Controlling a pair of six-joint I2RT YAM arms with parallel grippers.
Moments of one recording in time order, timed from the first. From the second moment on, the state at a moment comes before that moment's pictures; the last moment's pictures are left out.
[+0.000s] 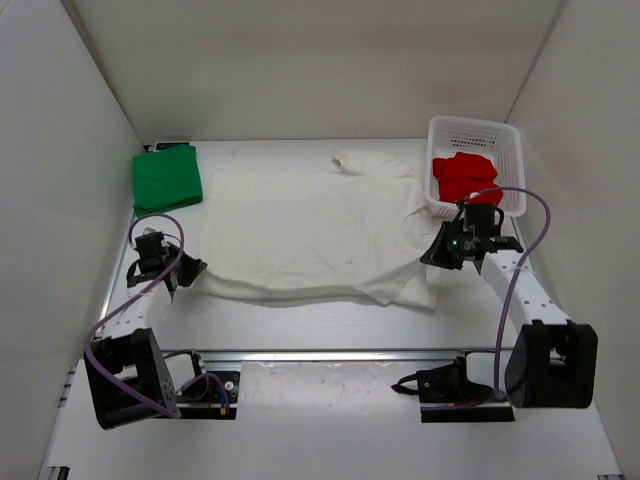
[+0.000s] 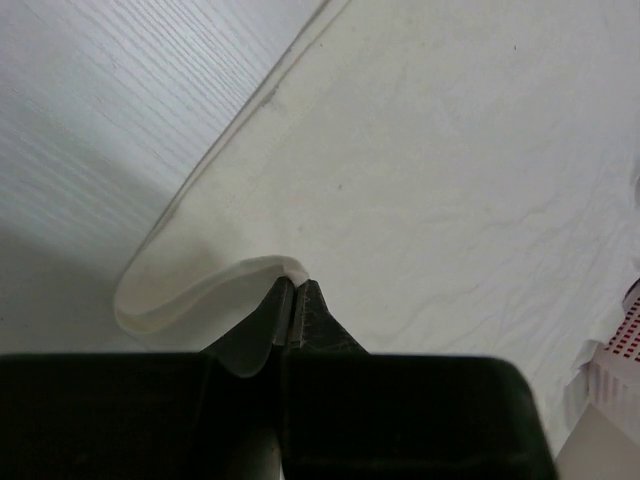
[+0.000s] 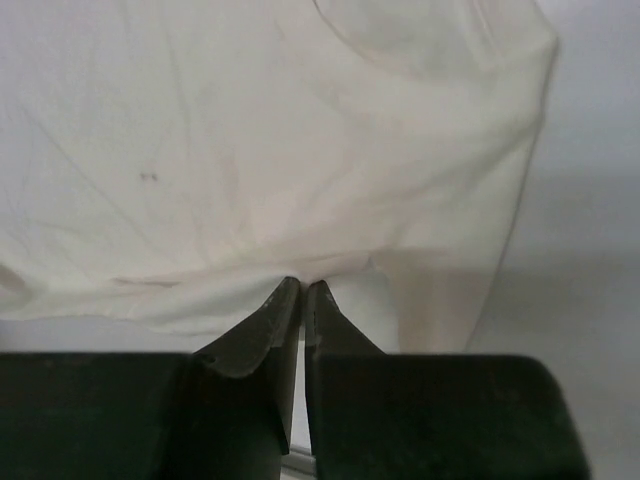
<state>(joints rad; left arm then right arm) 0.26 1.13 0.51 -0.19 0.20 -0.75 -0.01 1.17 0.75 -0.54 -0.31 0.40</state>
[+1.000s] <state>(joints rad) 0.24 1.53 0.70 -0.01 0.16 -0.86 0.02 1.76 1.19 -0.37 -0.25 0.36</state>
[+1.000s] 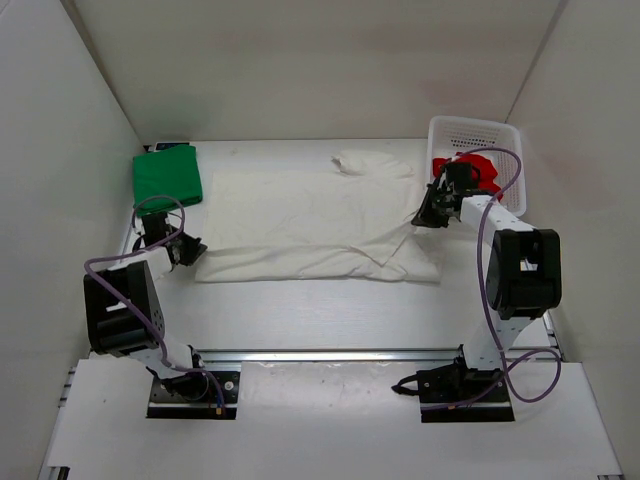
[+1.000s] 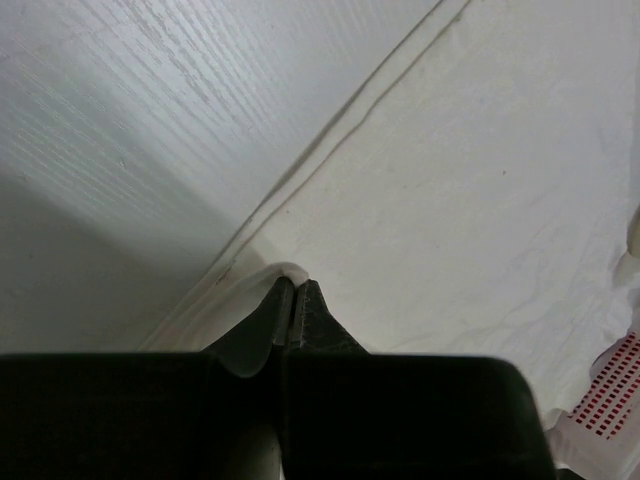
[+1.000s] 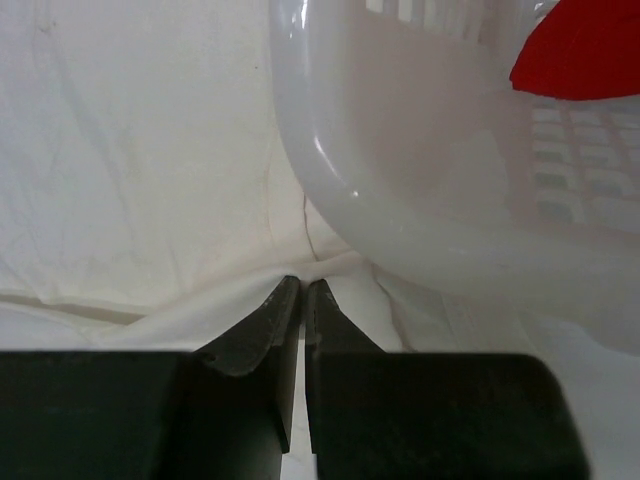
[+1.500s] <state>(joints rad) 0.24 1.19 0.62 -0.07 0.15 -0.79 0.05 1.54 1.07 -0.22 -0.25 0.44</state>
